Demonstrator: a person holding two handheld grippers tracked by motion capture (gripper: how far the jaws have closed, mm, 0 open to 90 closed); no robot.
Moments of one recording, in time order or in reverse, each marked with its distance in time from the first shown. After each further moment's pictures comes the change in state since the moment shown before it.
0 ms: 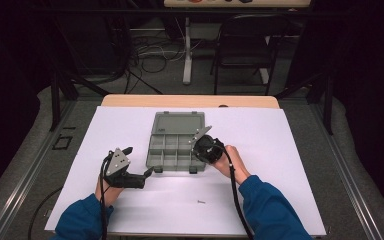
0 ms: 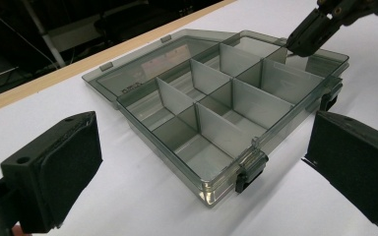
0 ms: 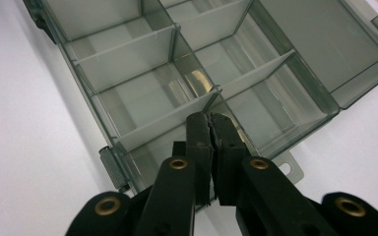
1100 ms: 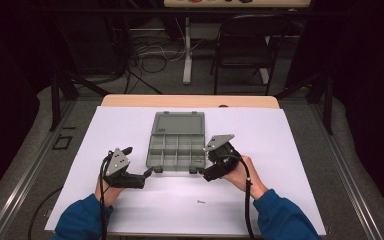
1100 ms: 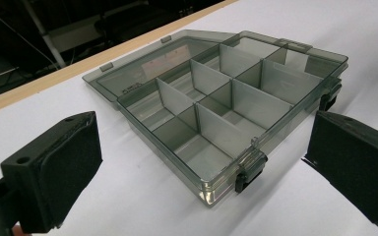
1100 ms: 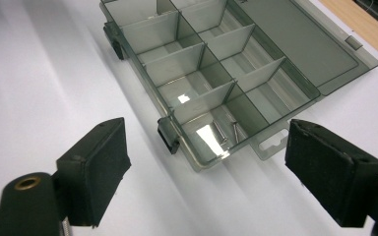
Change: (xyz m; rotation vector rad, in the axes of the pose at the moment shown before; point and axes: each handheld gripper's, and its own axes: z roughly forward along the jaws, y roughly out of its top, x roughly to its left) left arm -0.001 0.000 -0.001 -0.001 0.003 0.001; right arm 0.018 -0.027 -0.062 -0.139 0.031 0.028
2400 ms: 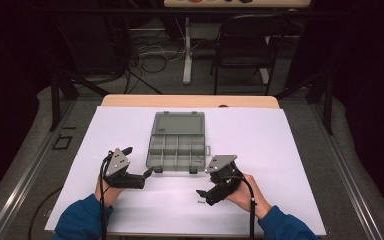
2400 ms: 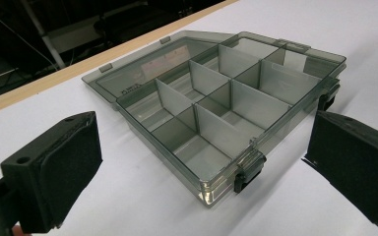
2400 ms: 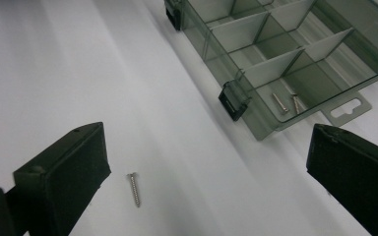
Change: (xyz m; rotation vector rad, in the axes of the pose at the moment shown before) left arm -0.001 0.000 0.000 -0.005 -0.003 0.000; right arm 0.038 -0.030 -0.008 -0.005 0.074 -0.022
